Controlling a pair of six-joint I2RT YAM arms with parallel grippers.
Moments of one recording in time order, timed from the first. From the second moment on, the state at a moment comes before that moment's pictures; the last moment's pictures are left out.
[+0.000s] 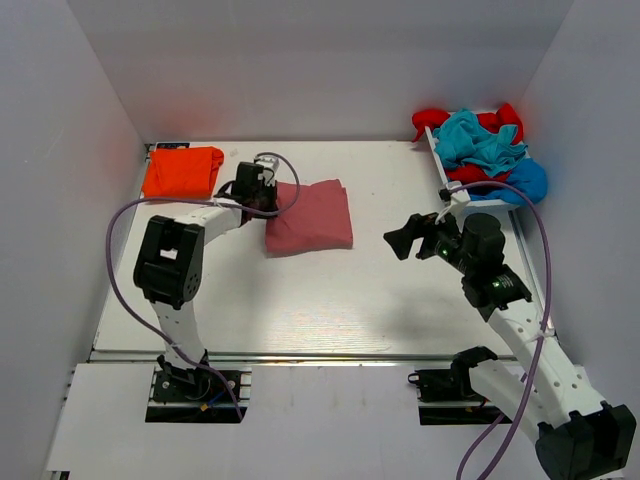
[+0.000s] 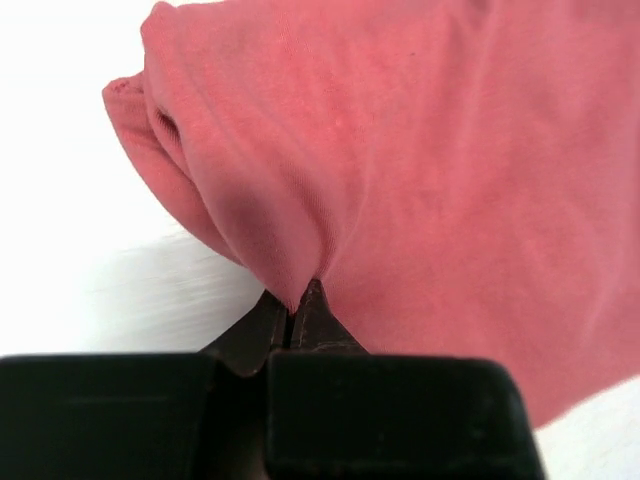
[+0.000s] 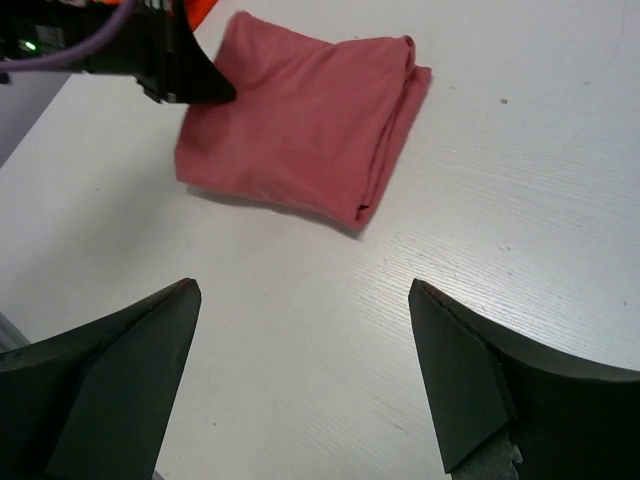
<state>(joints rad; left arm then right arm) -0.30 1.92 1.24 -0.07 0.09 -0.18 0.33 0.82 0.69 -0.13 -0.32 0.25</state>
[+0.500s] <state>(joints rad) -0.20 1.74 1.54 -0.35 -0.05 0.24 0.33 0.83 0.67 -0.14 -0.31 0.24</state>
